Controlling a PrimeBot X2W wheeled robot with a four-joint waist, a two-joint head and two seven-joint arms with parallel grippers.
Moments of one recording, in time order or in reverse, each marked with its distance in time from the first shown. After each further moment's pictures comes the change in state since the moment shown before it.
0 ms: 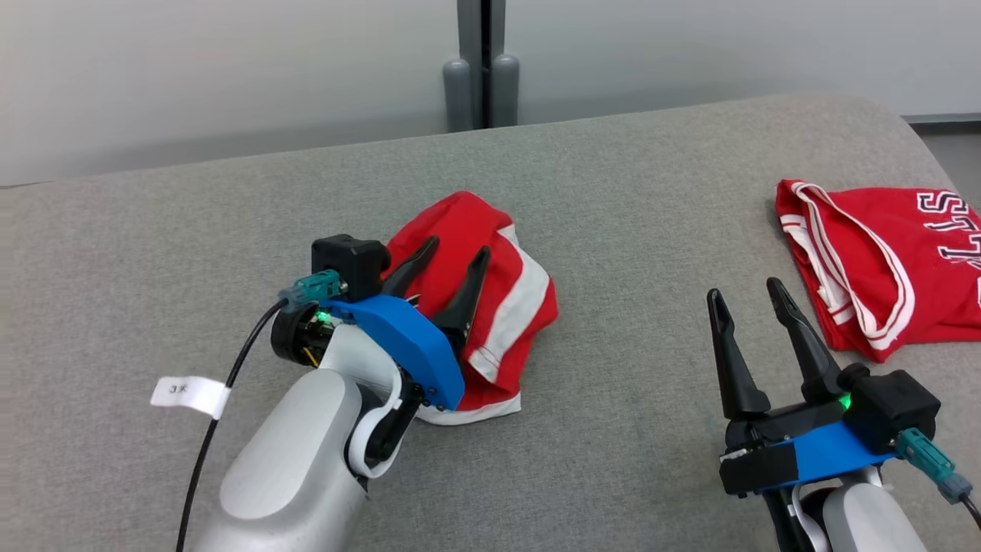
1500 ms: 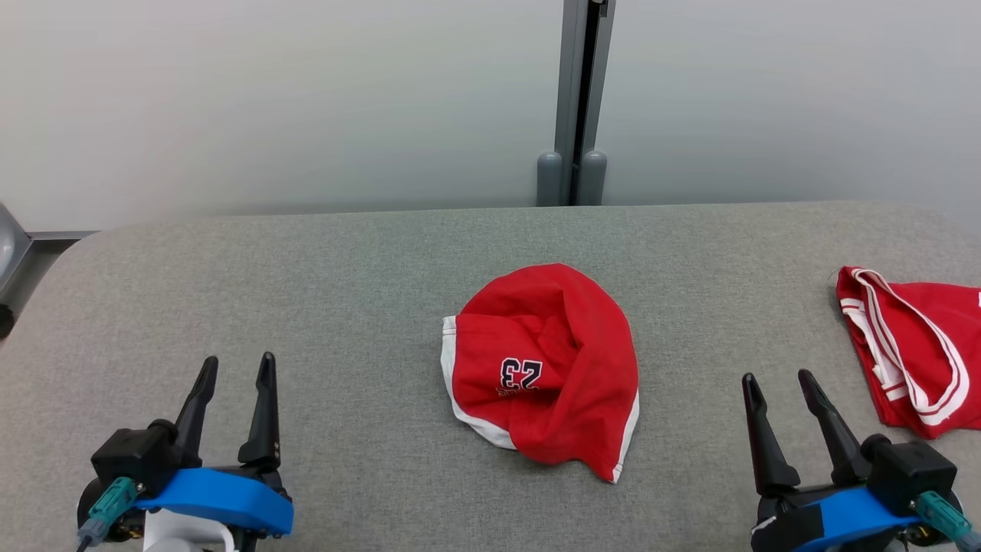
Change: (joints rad) left arm 0.420 0.174 0.257 -0.148 0.115 0.071 -0.401; right arm 0.154 0.007 -0.087 0.022 0.014 0.000 0.050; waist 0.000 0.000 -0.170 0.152
